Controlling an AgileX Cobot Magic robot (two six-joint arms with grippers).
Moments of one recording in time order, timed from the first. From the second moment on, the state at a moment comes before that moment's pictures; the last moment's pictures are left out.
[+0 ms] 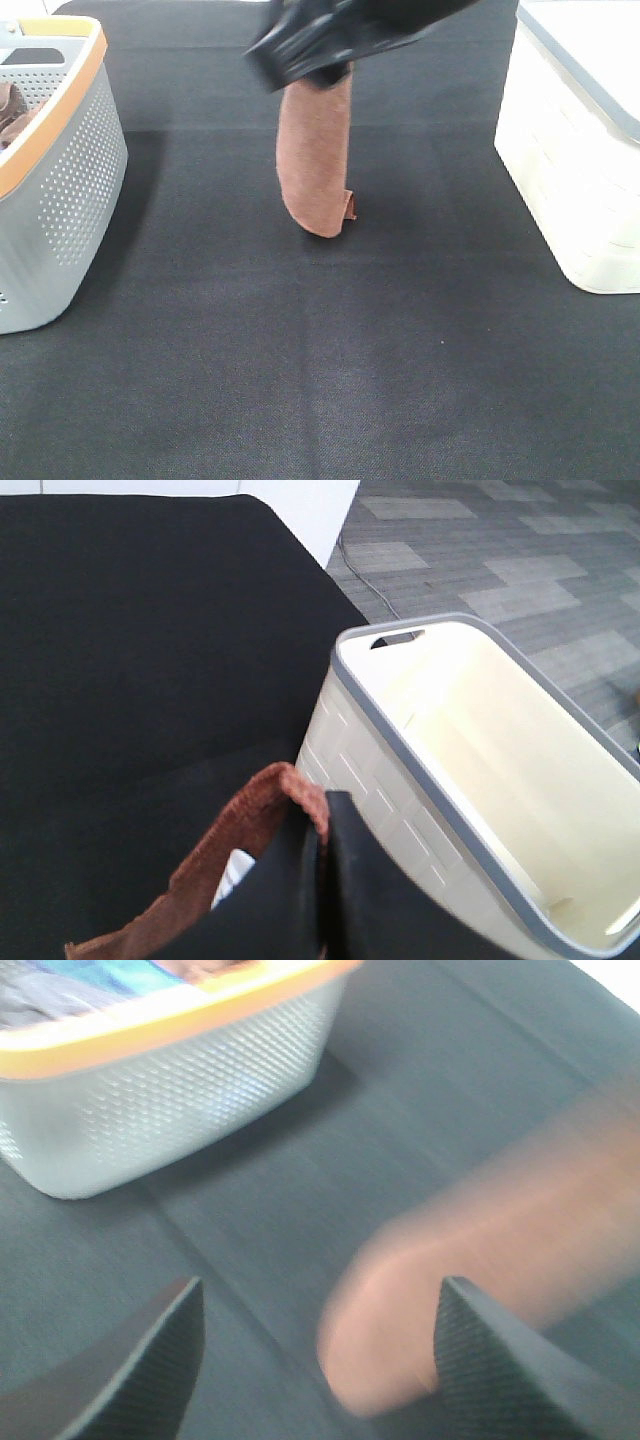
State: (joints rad) left arm -0.68 1.85 -1.96 -0.02 0.57 -0.32; right arm 0.86 1.42 -1.18 -0.35 0.39 0.09
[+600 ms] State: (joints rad) left arm -0.69 1.84 -2.13 -0.02 0.74 -0.20; right arm 0.86 1.60 -1.18 -0.35 0.18 0.09
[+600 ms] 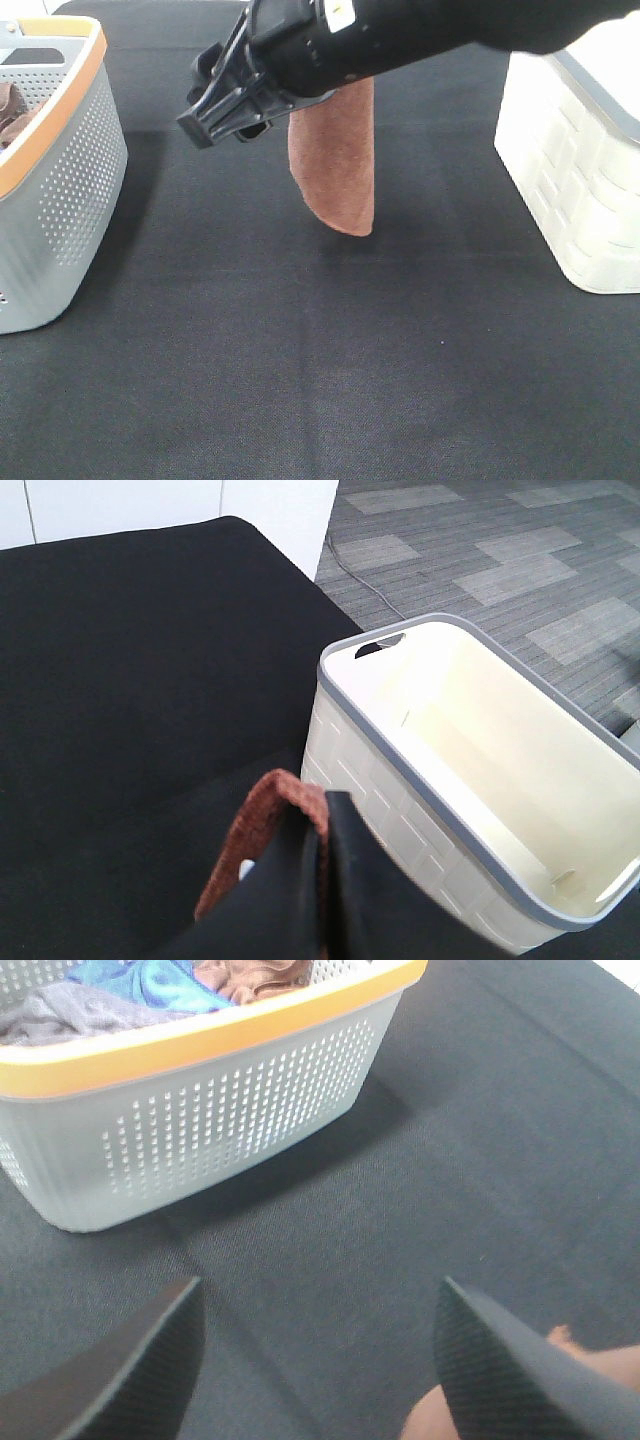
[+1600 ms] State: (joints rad) left arm -0.69 1.82 -2.13 -0.07 0.73 -0.16; right arm 0.66 1.74 -1.17 -0.40 0.25 0.33
